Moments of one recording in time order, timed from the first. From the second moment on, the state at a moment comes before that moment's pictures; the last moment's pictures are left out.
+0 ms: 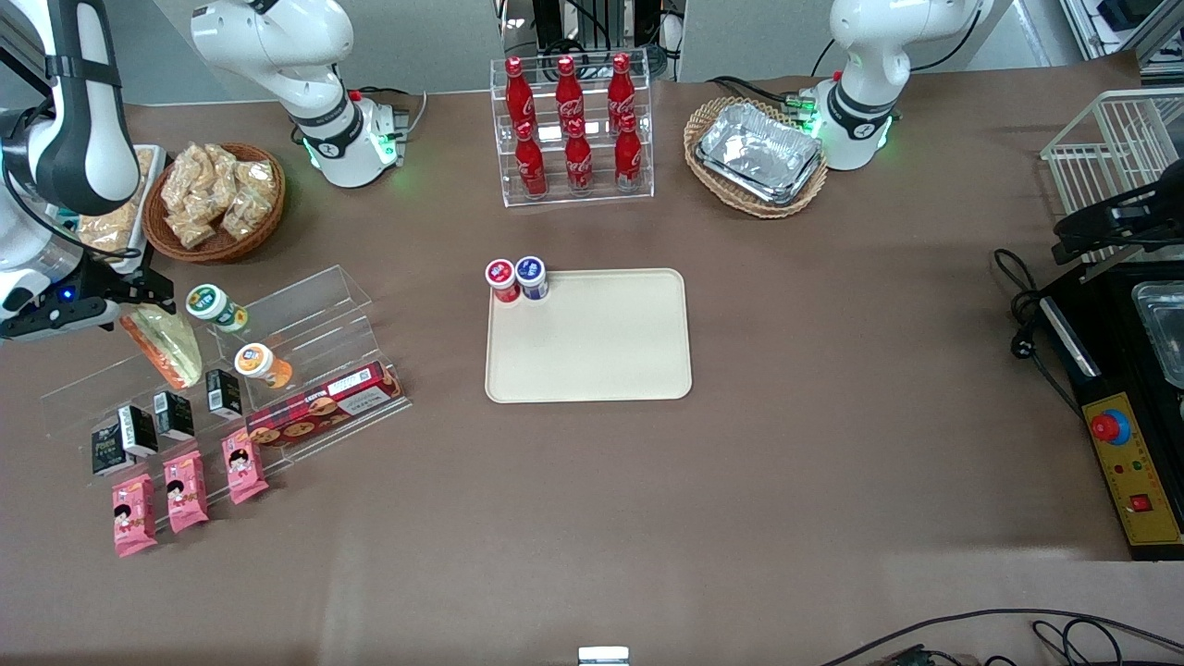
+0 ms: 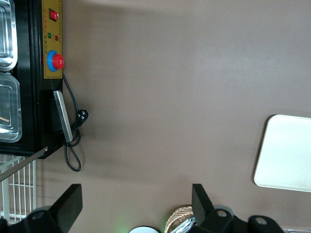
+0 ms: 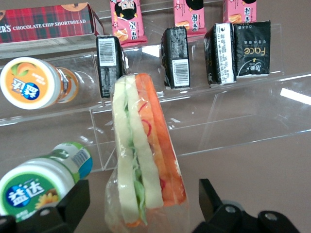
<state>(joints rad) 0.02 -0.14 -0.38 -2.33 -0.11 2.24 -0.57</state>
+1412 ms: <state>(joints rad) 0.02 -0.09 -0.38 -2.33 -0.09 2.32 -0.70</state>
